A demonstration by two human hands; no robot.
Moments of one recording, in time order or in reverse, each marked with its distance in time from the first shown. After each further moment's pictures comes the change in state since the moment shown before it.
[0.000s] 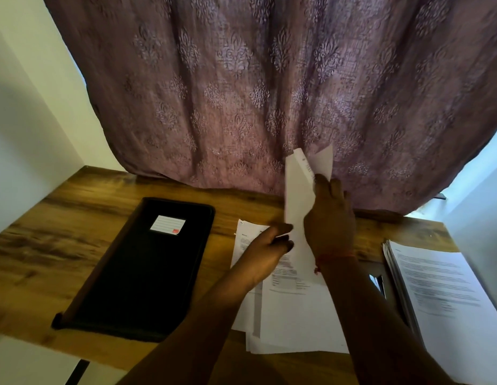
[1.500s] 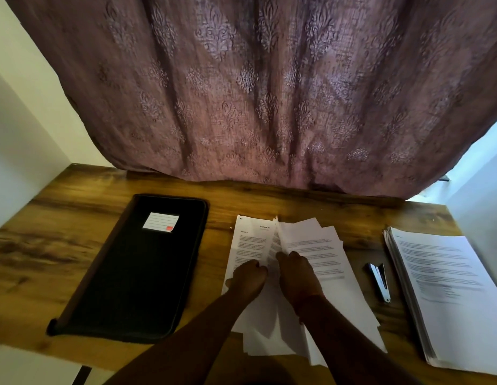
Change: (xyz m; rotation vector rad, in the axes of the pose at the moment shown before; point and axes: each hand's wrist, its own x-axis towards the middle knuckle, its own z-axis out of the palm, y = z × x) left_hand 0.044 -0.123 0.015 0.484 0.173 -0.429; right_hand -0.110 0.042 0.105 -0.114 -0.685 0.019
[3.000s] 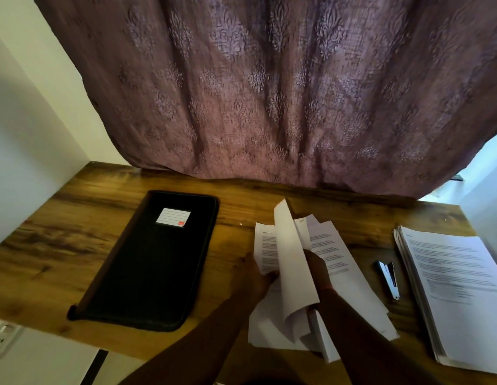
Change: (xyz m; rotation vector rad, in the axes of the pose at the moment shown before) left_hand 0.007 -0.048 0.022 0.017 0.175 0.164; right_hand -0.011 0.013 -0.004 1.033 0.080 0.288
